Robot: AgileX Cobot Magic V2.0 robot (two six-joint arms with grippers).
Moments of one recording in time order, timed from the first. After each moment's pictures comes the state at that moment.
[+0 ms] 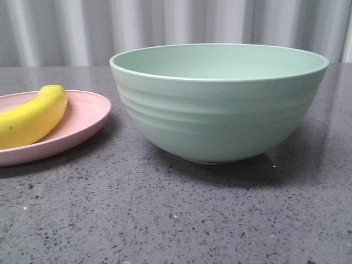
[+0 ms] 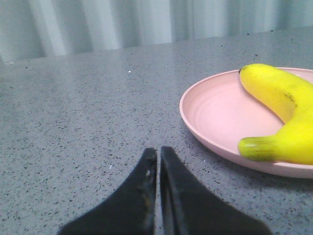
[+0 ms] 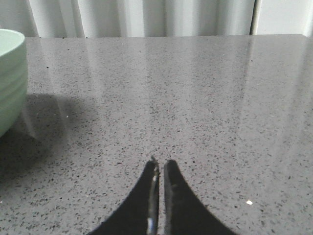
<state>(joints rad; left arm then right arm) -0.09 0.00 0.00 0.05 0.20 -0.01 0.01 -0.01 0.01 -0.02 0.20 0.03</state>
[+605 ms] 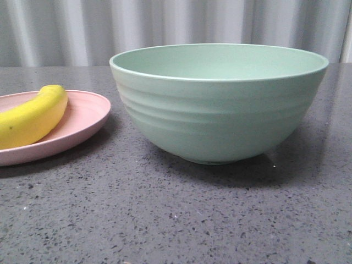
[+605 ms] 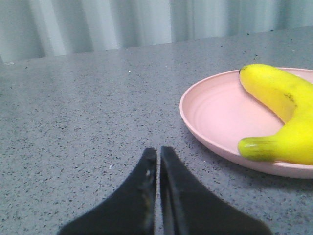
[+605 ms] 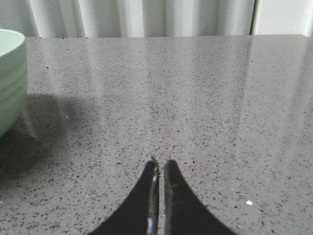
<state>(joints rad) -0.09 0.00 0.00 0.05 0.19 -0.01 0.01 -0.01 0.01 -0.02 0.20 0.03</state>
